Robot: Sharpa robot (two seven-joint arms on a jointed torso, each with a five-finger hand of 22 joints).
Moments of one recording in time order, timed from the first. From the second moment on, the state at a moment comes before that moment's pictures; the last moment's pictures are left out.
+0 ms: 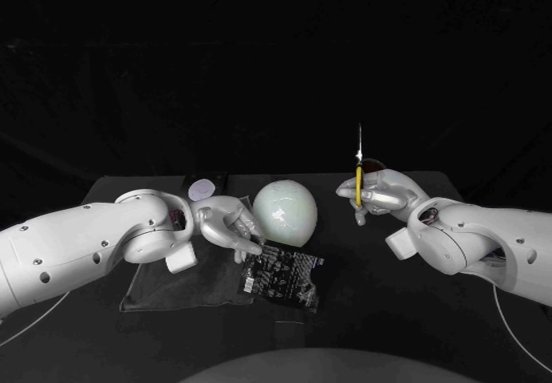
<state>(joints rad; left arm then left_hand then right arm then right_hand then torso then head) 1.16 -0.87 -0.06 1.58 -0.71 0.22 -0.05 1.57 -0.11 0.46 0.12 0.05 1.06 0.14 0.30 0.41 1.35 0.08 0.08 0.07 1.23 0.02 0.23 0.56 0.17 0.94 0.11 0.84 0.44 1.19 -1.03 -0.20 1.69 -0.37 -0.44 0.19 1.15 -0.05 0.65 -0.08 0.05 0.95 0.10 0.25 0.73 1.22 0.07 0.69 1.14 1.47 -0.05 1.45 1.31 0.16 1.20 0.05 0.76 0.74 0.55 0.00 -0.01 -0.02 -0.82</state>
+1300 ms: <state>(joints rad) 1.24 -0.81 -0.02 1.43 -0.37 -0.03 0.09 1.42 -0.13 0.64 -0.03 0.04 1.06 0.14 0.30 0.41 1.36 0.08 0.08 0.07 1.24 0.02 0.22 0.60 0.17 0.92 0.11 0.90 0.47 1.19 -1.01 -0.20 1.72 -0.37 -0.45 0.27 1.16 -0.06 0.50 -0.07 0.05 0.88 0.13 0.07 0.59 1.21 0.08 0.69 1.14 1.47 0.00 1.50 1.31 0.16 1.22 0.08 0.83 0.82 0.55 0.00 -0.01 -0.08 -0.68</state>
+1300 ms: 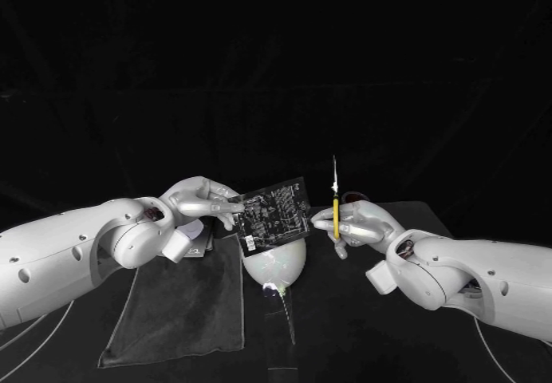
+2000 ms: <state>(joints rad) 1.24 -0.82 -0.02 1.44 -0.36 -0.03 0.09 1.41 -0.13 0.65 -0.04 0.05 1.06 0.14 0.30 0.43 1.36 0.08 0.08 0.07 1.24 0.03 0.22 0.60 0.17 0.92 0.11 0.90 0.47 1.19 -0.99 -0.19 1.67 -0.35 -0.47 0.28 1.17 -0.07 0.49 -0.07 0.05 0.88 0.13 0.07 0.57 1.21 0.08 0.69 1.14 1.46 0.00 1.50 1.31 0.16 1.22 0.08 0.83 0.82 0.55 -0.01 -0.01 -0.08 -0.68</state>
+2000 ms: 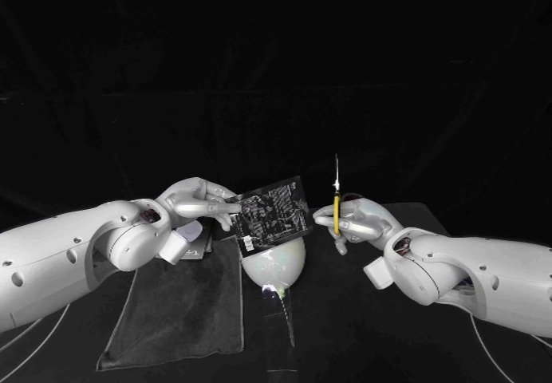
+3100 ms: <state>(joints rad) 1.24 -0.81 -0.02 1.44 -0.36 -0.02 0.09 1.41 -0.13 0.65 -0.04 0.04 1.06 0.14 0.31 0.44 1.36 0.08 0.08 0.07 1.24 0.03 0.22 0.60 0.17 0.92 0.11 0.90 0.48 1.20 -0.93 -0.19 1.67 -0.34 -0.48 0.28 1.18 -0.07 0.48 -0.07 0.05 0.88 0.13 0.07 0.56 1.21 0.08 0.69 1.14 1.47 0.00 1.50 1.31 0.15 1.22 0.09 0.82 0.82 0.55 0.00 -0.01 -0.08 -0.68</state>
